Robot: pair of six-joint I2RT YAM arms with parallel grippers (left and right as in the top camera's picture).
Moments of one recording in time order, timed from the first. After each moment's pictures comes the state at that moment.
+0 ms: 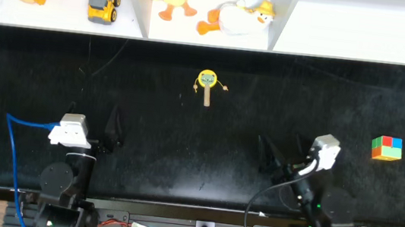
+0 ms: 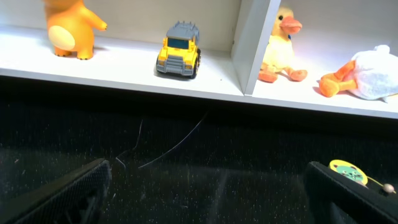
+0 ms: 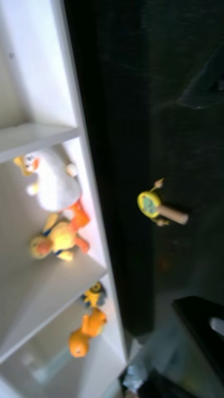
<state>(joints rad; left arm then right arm) -0.12 0.01 0.02 -0.08 -0.10 -0.15 0.15 0.14 0.24 -0.27 -0.31 0.41</state>
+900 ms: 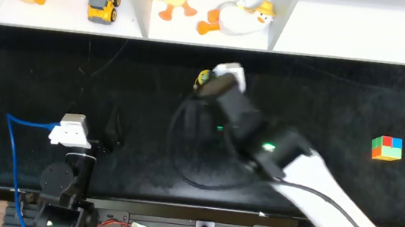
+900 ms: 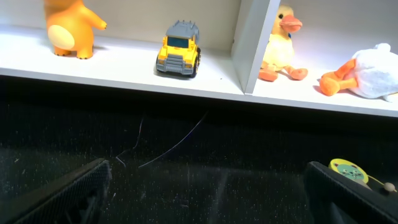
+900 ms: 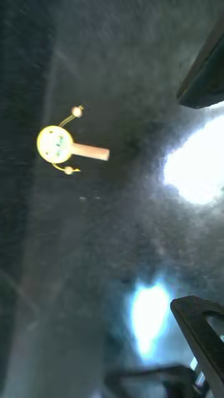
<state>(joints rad) -0.12 0.01 0.02 -0.08 -0.10 -0.15 0.79 1.32 1.30 -0.92 0.07 0.56</state>
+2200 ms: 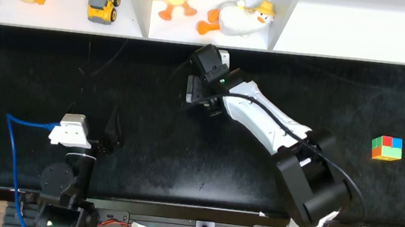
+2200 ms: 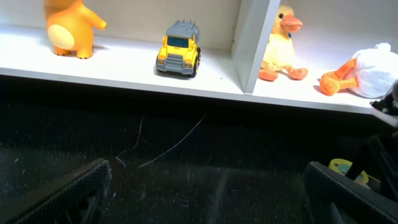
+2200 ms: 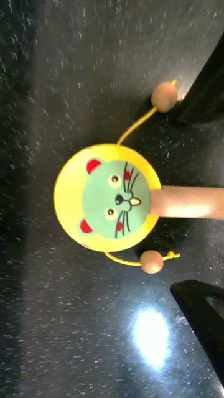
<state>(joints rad) -0.12 0.01 0.02 -0.08 -0.10 -0.15 0.63 1.94 1.30 -0.56 0.06 0.56</state>
